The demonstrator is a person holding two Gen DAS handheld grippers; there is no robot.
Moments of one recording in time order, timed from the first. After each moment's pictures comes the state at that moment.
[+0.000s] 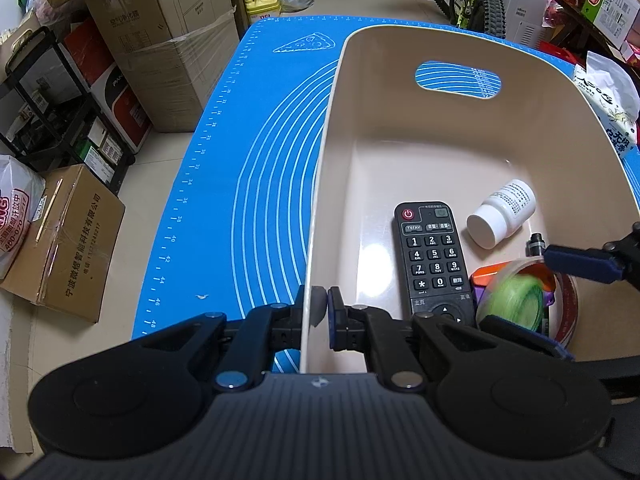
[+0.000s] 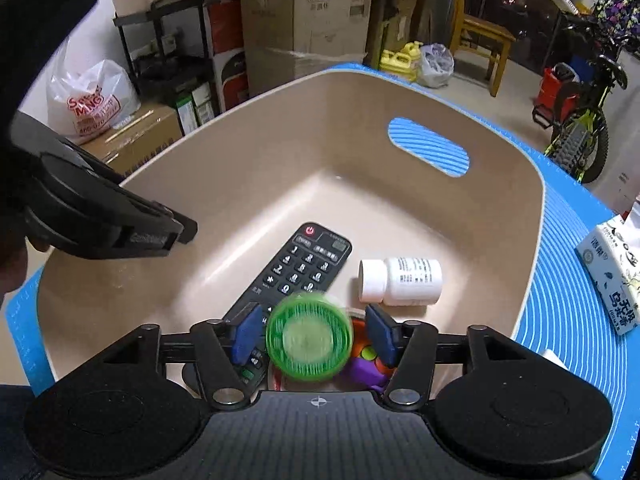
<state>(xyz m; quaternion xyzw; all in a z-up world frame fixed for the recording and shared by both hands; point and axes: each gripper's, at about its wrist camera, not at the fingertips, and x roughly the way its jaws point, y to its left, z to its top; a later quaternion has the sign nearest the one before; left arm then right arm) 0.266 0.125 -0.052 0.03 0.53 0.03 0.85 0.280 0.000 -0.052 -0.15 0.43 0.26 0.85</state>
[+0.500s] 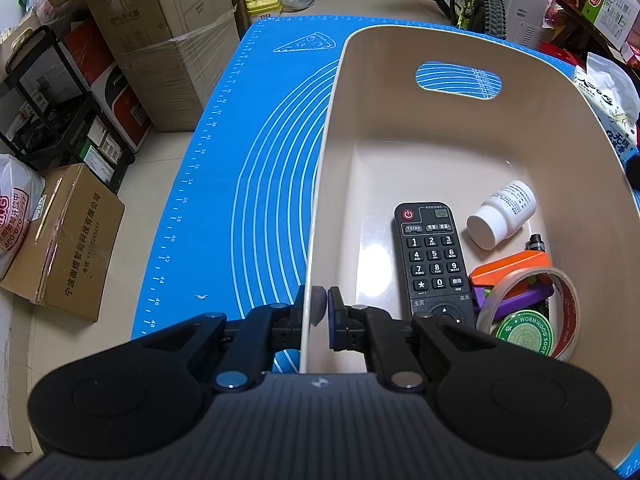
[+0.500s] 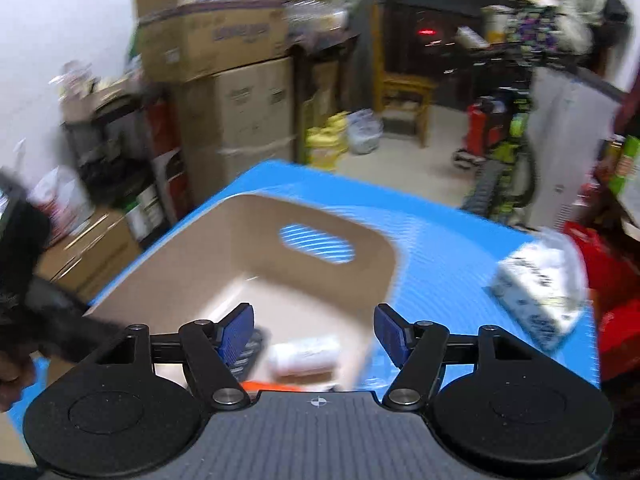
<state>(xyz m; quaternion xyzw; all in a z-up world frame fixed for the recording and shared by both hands) 0.266 0.126 -0.052 0.03 0.53 0.03 0.85 0.287 -0.070 0.009 -0.06 0.34 0.17 0.92</state>
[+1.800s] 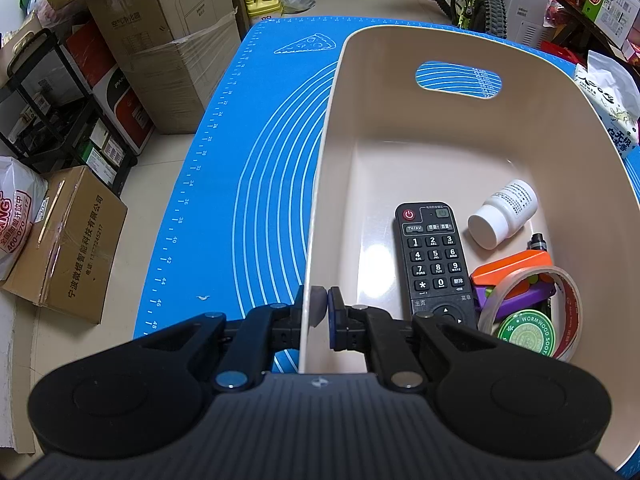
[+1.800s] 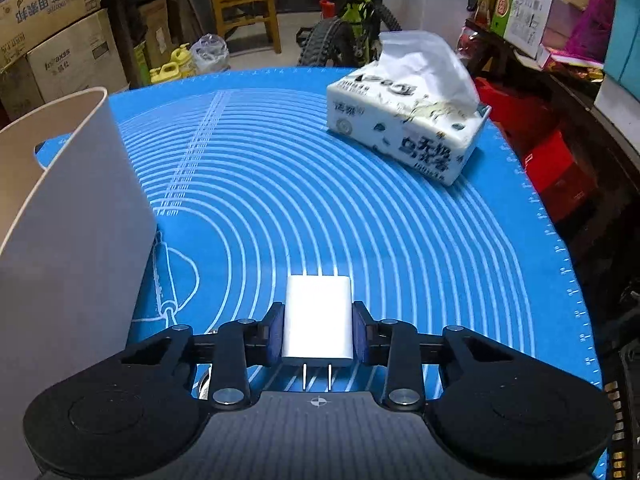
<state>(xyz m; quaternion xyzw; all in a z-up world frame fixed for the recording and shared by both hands) 0.266 0.122 -0.052 0.03 0.53 0.03 0.85 0.345 -0.174 -0.120 0.03 0.45 -0.02 0.89</state>
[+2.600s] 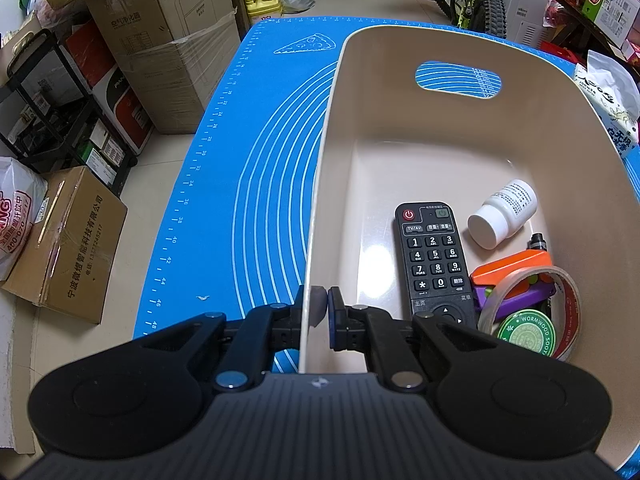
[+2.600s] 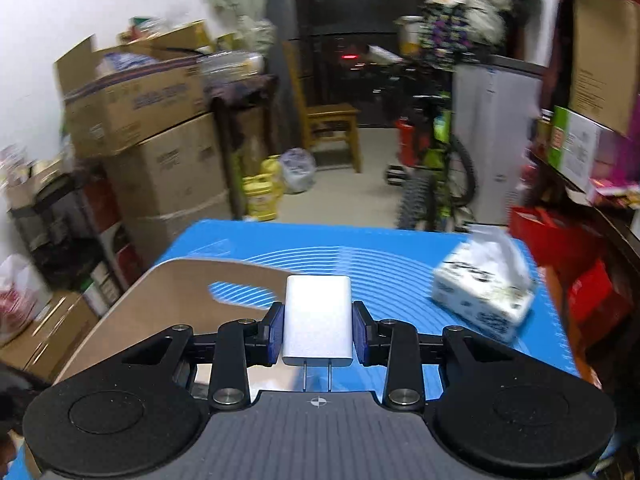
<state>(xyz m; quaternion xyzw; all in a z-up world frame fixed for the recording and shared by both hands) 0.267 0.121 -0.052 0.04 0.53 0.03 0.85 0.291 -0.105 0.010 0.02 0.29 0.10 0.95</state>
